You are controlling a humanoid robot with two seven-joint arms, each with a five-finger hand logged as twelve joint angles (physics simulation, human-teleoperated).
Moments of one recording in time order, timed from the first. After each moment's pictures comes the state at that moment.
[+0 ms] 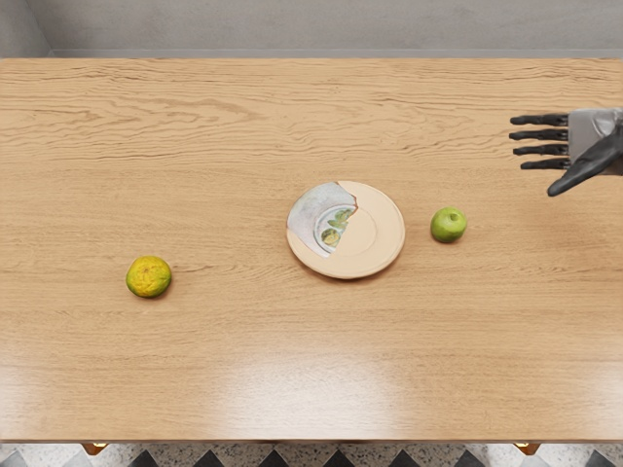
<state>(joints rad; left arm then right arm) -0.03 0.00 0.00 -0.16 0.16 0.28 0.37 1.02 -0.90 0.50 0.97 0.02 0.61 -0.56</state>
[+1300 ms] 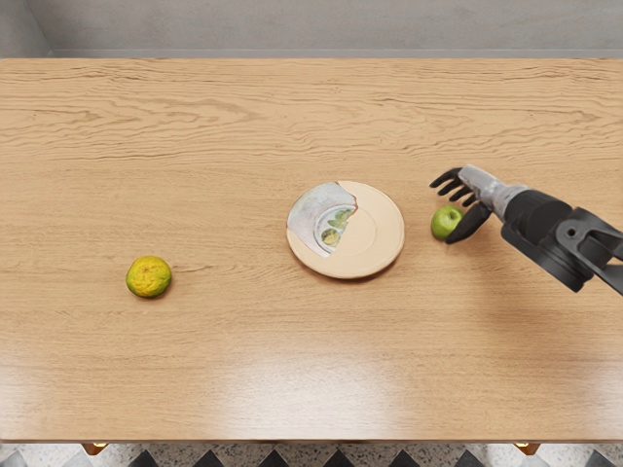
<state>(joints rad) -0.03 0.00 0.00 -0.16 0.16 0.28 0.37 0.80 -0.54 0.49 1.28 -1.11 -0.09 -0.51</state>
